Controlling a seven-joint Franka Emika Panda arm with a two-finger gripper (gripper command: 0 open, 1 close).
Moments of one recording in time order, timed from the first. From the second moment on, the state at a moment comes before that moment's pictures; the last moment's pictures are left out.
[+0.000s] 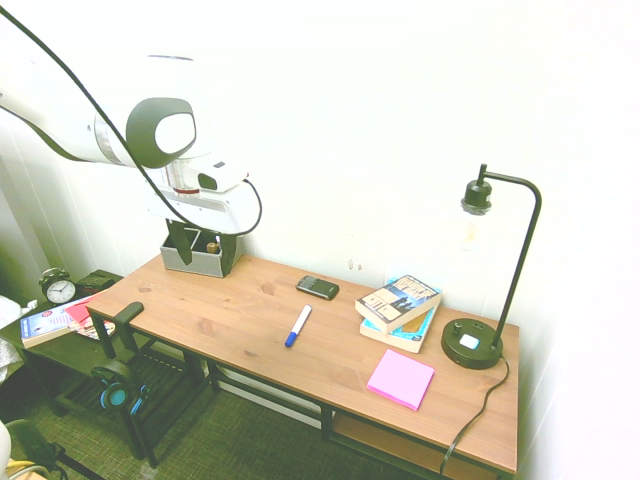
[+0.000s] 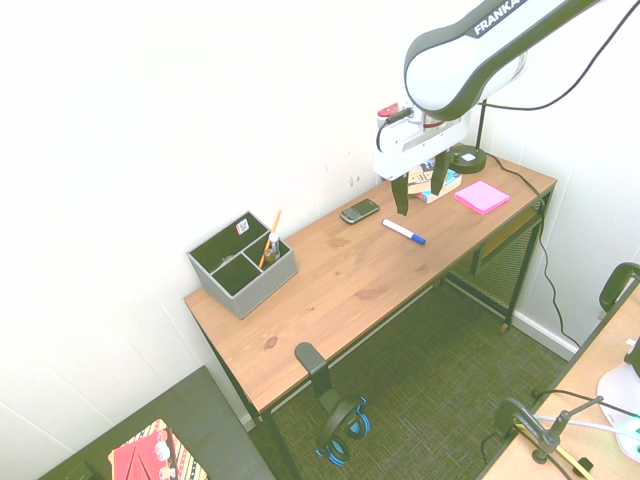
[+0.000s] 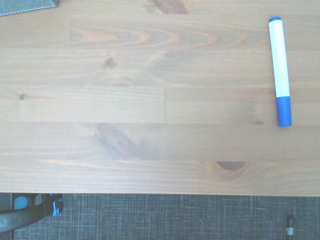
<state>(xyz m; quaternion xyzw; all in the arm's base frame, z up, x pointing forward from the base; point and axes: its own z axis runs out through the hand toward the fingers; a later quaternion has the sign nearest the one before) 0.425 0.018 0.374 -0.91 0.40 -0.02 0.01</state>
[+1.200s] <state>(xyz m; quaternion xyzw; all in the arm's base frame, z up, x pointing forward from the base) 0.492 -0.082 0.190 -0.94 0.33 -0.03 -0.02</state>
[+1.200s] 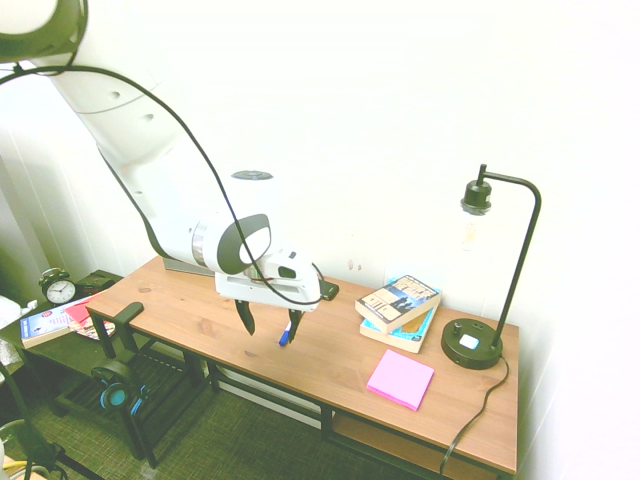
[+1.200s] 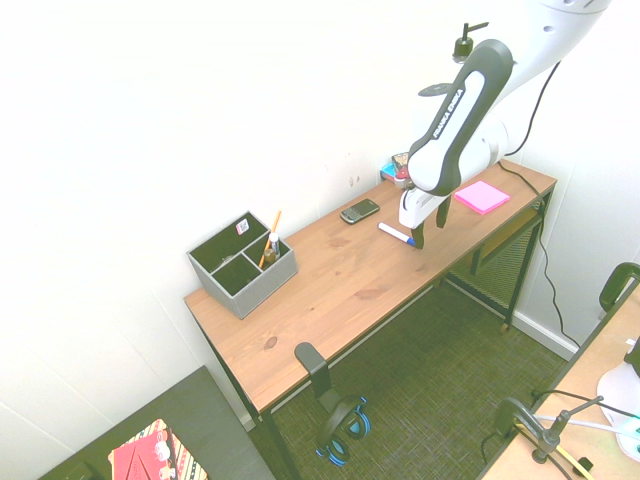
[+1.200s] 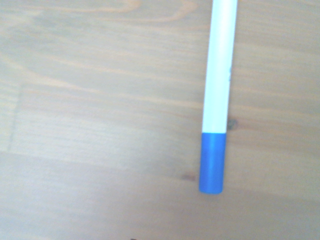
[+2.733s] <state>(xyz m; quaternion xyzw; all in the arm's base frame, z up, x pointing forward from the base) 0.542 -0.088 0.159 -0.94 0.33 -0.05 -0.02</state>
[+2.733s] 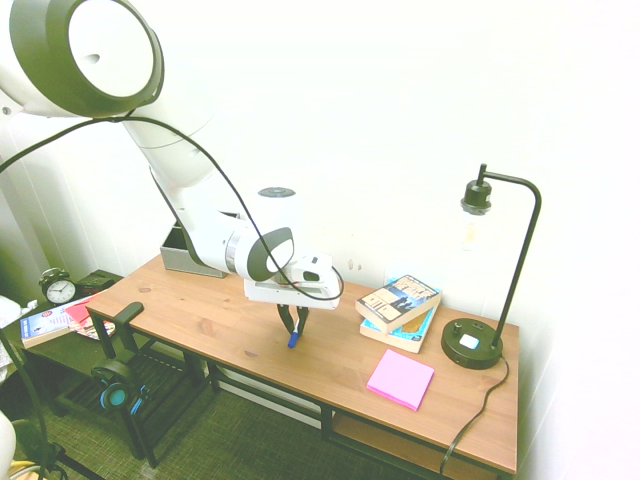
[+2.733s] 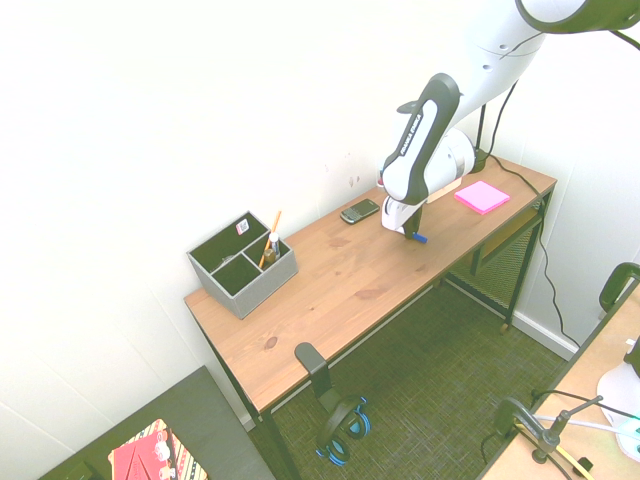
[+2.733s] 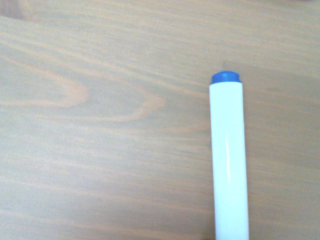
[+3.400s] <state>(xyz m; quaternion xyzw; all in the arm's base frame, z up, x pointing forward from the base) 0.540 0.114 0.347 -0.89 0.40 0.17 0.12</state>
